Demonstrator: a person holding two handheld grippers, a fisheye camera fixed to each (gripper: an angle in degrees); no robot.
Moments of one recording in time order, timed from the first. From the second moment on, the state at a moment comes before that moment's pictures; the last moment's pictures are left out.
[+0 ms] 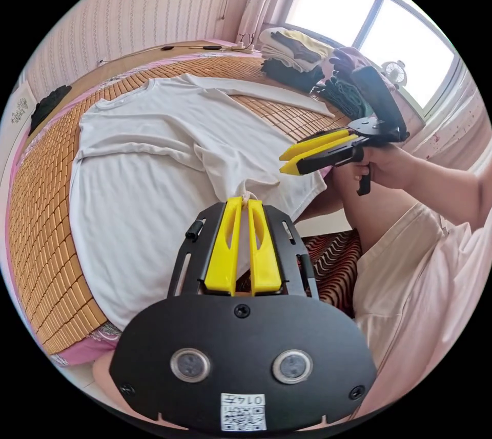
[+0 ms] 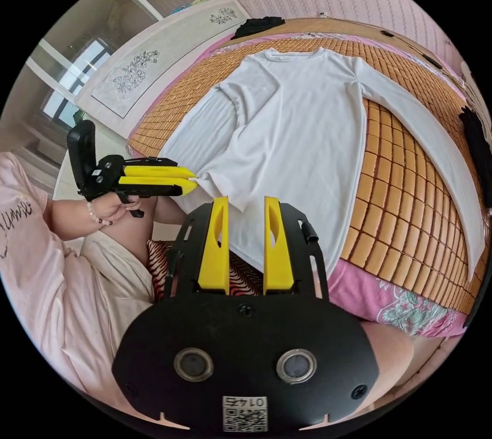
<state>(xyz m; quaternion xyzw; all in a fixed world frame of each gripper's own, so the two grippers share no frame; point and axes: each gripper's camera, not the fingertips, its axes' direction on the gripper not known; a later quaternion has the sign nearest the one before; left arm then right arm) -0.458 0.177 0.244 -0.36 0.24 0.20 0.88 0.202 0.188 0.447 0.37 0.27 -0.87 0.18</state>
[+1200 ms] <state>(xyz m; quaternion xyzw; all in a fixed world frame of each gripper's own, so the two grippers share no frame) -0.311 0.154 0.332 -0.38 0.31 0.32 0.81 0.214 0.234 0.380 0.52 0.24 -0.79 0.20</state>
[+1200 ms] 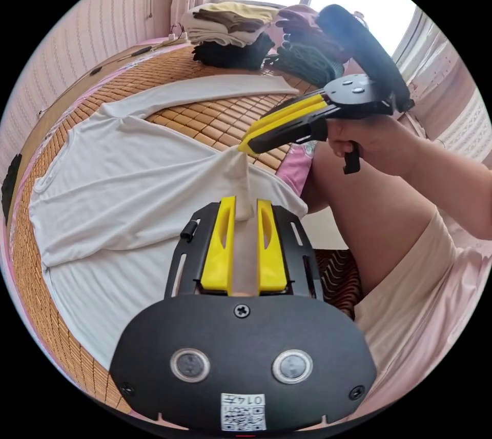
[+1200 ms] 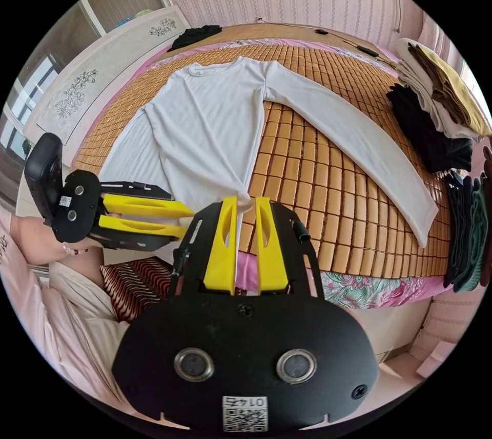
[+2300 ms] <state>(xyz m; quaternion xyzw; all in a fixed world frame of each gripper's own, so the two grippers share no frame) -0.485 0.086 0.365 -0.37 0.22 0.15 0.89 0.201 0.285 0.419 0.48 0.34 -0.79 0.17</state>
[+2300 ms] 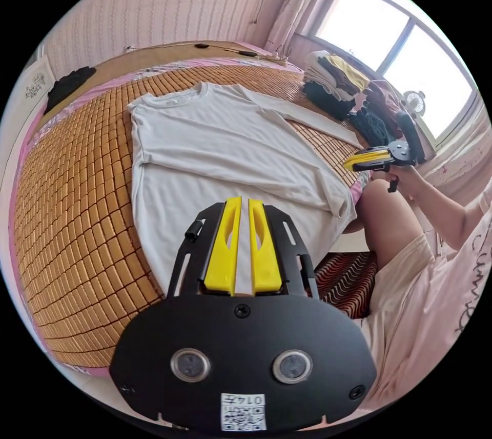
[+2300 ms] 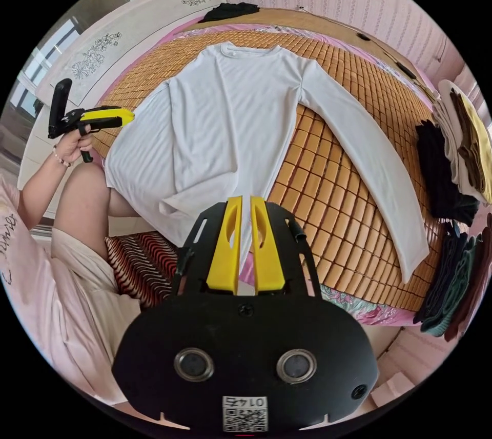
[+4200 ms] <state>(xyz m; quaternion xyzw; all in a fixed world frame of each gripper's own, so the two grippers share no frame) -0.038 0.031 0.482 -0.38 0.50 0.28 0.73 0.237 0.154 0.105 0.74 -0.12 -0.55 0.37</state>
